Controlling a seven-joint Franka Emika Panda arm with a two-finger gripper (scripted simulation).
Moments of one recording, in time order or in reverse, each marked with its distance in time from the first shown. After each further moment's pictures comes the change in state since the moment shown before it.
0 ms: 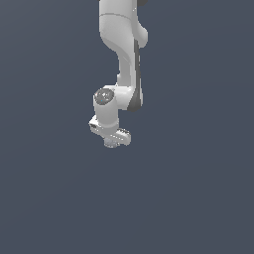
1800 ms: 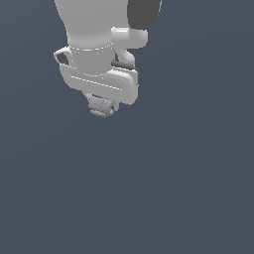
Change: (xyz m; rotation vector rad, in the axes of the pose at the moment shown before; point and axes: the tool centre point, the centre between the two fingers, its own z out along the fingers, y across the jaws) arm 0.058 -0.034 -0.307 -0.001 0.002 0.001
